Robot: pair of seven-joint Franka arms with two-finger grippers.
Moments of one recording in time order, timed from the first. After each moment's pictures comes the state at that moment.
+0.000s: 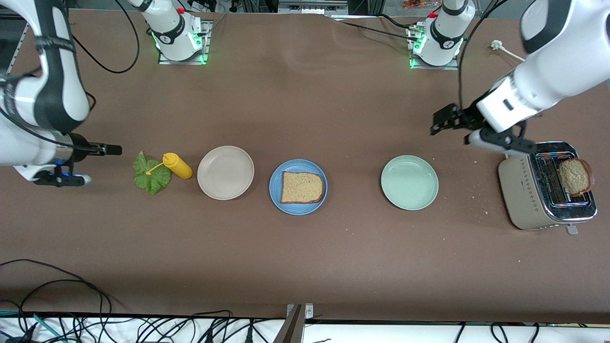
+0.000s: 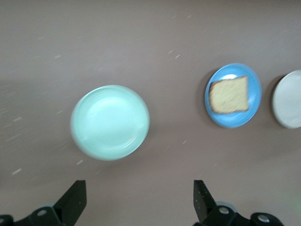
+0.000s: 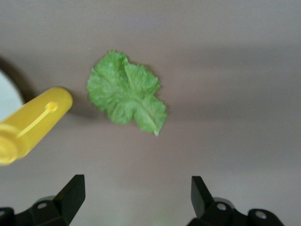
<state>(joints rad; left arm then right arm) -0.12 0.04 -0.08 -1.73 -0.24 1.78 -0.01 0.03 0.32 -0.12 -1.75 -0.01 1.75 -0.05</state>
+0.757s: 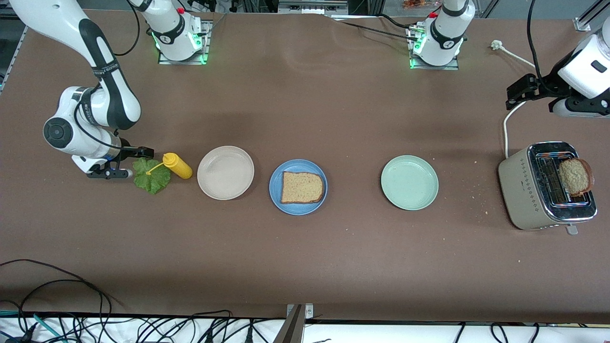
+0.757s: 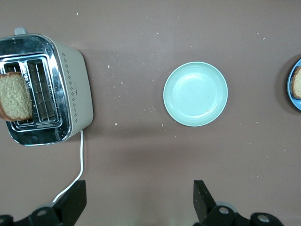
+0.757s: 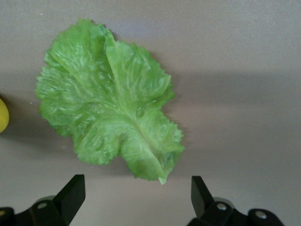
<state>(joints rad) -0.04 -0.05 -0.01 -1.64 0.01 1.52 -0.01 0.03 0.34 -0.12 -2.19 -0.01 2.34 -0.08</state>
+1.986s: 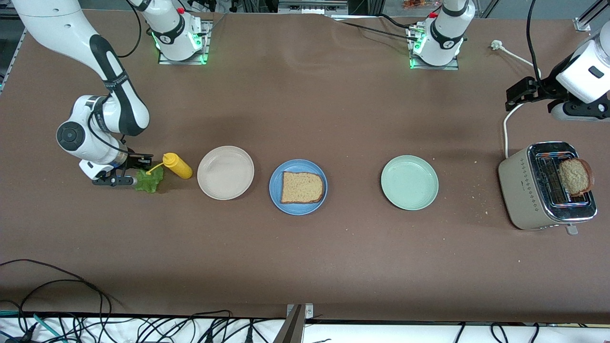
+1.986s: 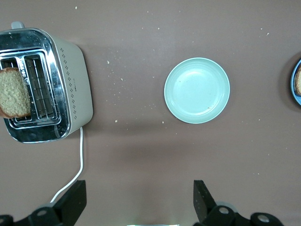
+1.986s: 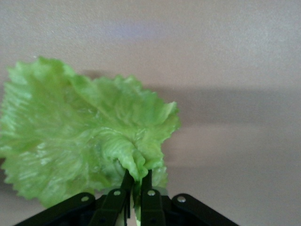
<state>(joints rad) -0.02 -0.04 -0.03 -1.64 0.01 1.51 -0.01 0.04 0.43 -0.11 -2.17 -0.01 2.51 -0.08</state>
